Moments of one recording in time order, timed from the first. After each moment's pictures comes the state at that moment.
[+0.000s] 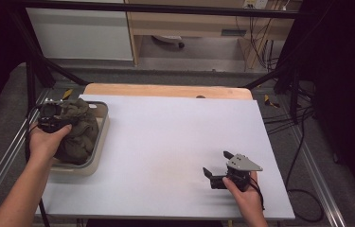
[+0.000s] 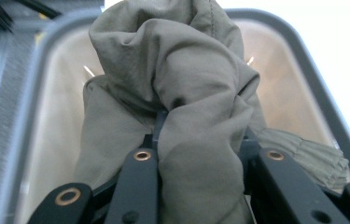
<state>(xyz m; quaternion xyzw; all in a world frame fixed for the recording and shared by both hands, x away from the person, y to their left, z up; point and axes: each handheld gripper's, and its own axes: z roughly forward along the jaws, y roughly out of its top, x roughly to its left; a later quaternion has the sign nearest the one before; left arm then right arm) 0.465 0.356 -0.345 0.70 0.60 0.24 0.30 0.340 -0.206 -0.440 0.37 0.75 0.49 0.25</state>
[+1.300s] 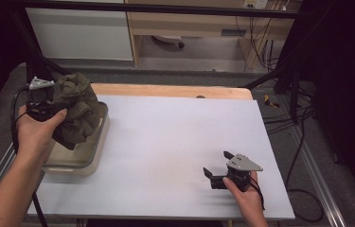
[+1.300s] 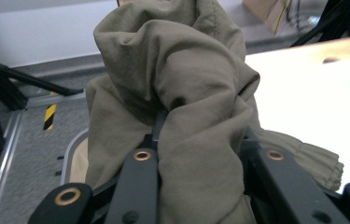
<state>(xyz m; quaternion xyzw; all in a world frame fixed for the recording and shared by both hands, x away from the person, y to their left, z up) 0.437 0.333 -0.260 0.69 0.53 0.30 0.39 0.340 -0.207 -0.441 0.37 0.75 0.49 0.25</state>
